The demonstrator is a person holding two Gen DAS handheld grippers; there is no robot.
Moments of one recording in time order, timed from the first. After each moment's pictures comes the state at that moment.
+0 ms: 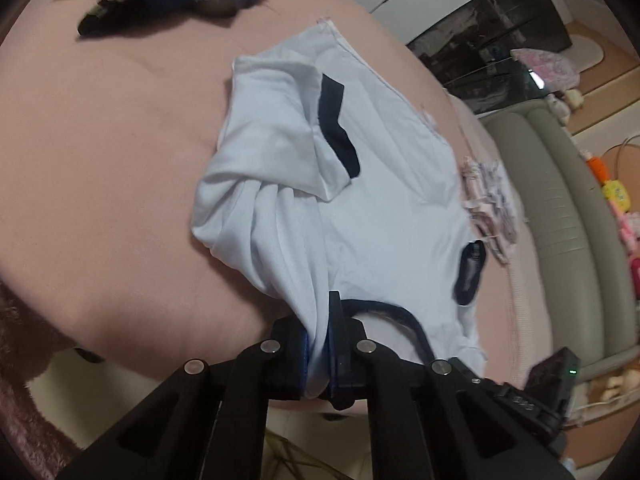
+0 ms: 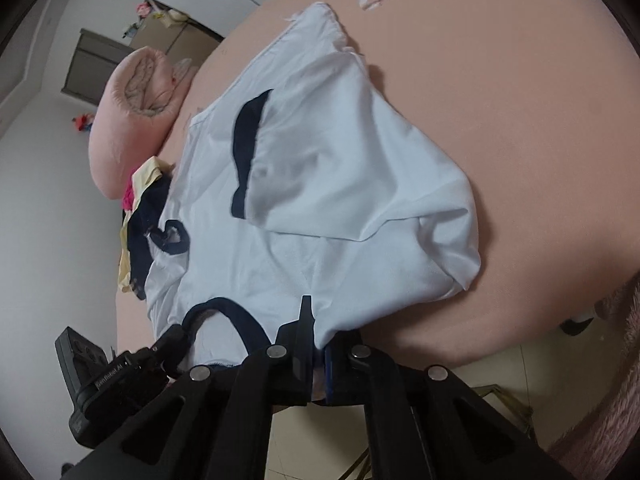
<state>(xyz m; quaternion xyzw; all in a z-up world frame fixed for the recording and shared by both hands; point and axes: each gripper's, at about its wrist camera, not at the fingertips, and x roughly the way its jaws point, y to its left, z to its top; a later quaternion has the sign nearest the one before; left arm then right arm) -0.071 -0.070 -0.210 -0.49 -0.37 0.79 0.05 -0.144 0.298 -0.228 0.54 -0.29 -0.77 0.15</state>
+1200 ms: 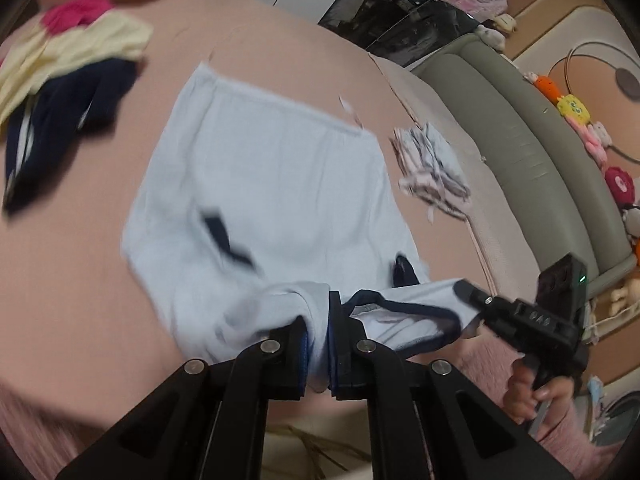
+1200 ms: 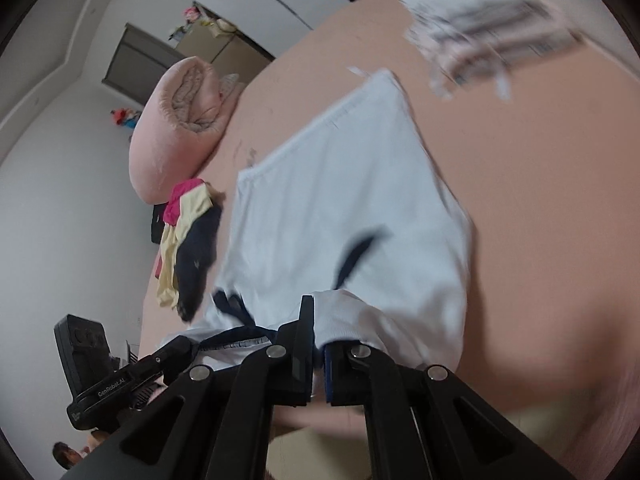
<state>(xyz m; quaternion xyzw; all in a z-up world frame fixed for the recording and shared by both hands) -0.129 -0.046 -0.097 -0.48 -0.22 0.83 0.16 -0.200 0.311 -0.144 0.49 -0.27 -0.80 0.22</state>
